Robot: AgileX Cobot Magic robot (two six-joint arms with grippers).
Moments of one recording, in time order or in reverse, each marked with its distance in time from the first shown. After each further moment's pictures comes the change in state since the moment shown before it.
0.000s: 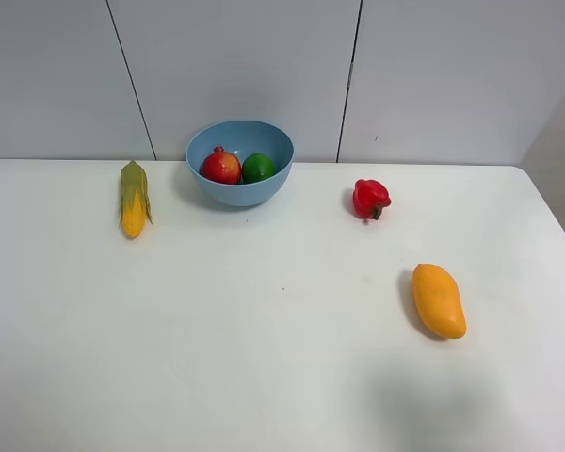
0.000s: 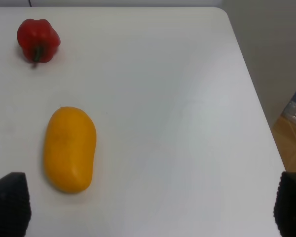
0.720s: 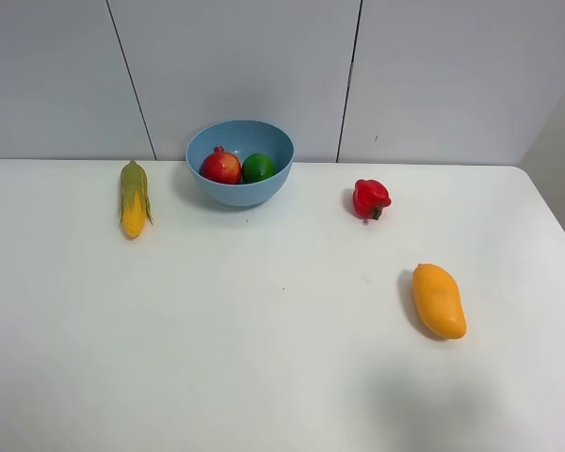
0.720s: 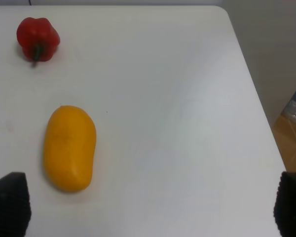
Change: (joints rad) left arm 0.000 0.000 0.000 0.000 0.000 -0.001; right arm 0.000 0.000 0.002 0.000 0.000 0.000
